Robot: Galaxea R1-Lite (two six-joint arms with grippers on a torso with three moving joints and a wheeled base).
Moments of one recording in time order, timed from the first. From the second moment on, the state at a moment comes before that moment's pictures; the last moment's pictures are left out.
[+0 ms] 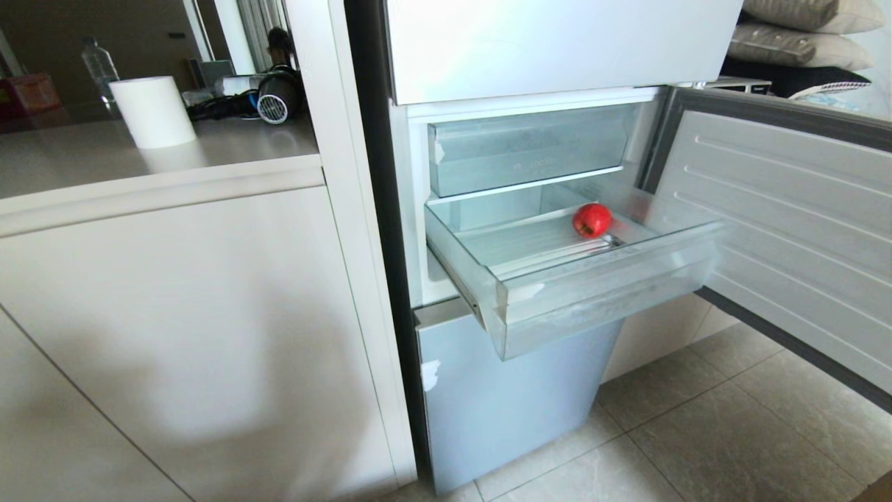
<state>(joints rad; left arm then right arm) 0.00 0.00 -0.06 0.16 0.01 0.00 -1.17 1.25 -0.51 -0.50 -0.40 0.19</state>
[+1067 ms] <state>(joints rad) 0.00 0.00 -0.06 0.16 0.01 0.00 -1.36 1.75 -0.58 -0.94 -0.05 0.06</state>
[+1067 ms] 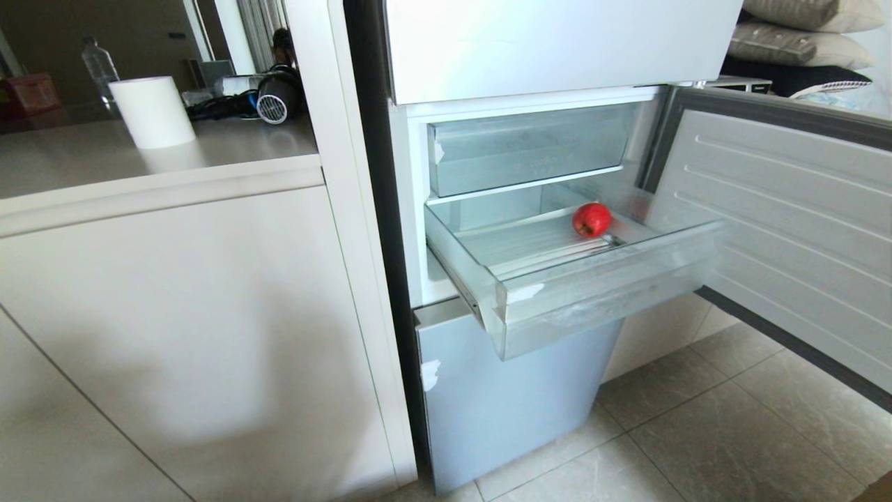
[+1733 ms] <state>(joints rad) 0.00 0.00 -0.06 0.16 0.01 0.00 -1.47 1.84 -0.64 -0.97 -0.02 0.04</state>
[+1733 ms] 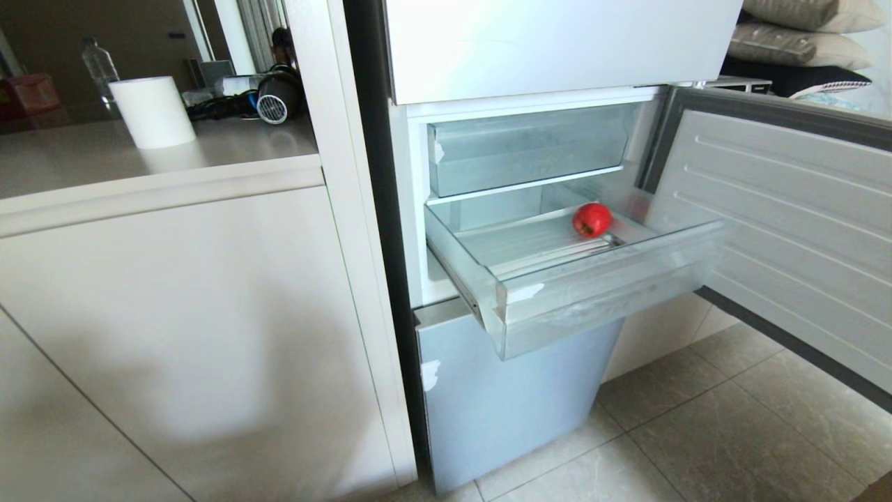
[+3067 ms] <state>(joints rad) 0.00 0.00 -0.06 0.16 0.01 0.00 -1.47 2.03 -0.89 -0.97 0.04 0.00</state>
